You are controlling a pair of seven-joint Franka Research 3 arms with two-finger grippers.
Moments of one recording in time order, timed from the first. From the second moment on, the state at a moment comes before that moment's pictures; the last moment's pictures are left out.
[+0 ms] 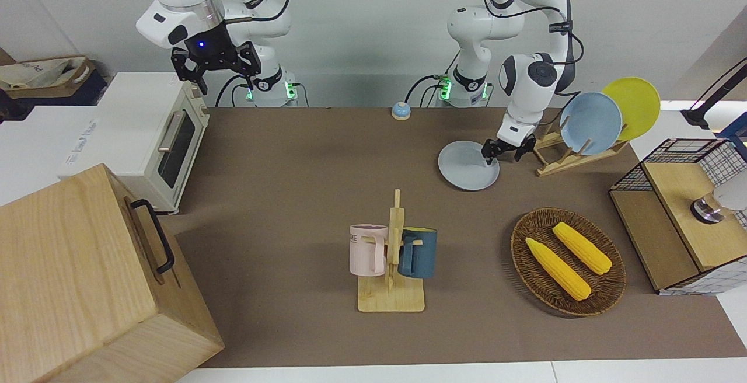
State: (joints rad) left arm 0.03 -0.13 -0.06 -2.61 0.04 2.50 -0.15; right arm 0.02 -0.01 0.12 -1.48 0.00 1.39 0.02
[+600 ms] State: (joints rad) left arm 0.02 -0.13 -0.08 -2.61 0.04 2.51 -0.23; right arm 0.02 -0.01 0.12 -1.48 0.00 1.39 0.02
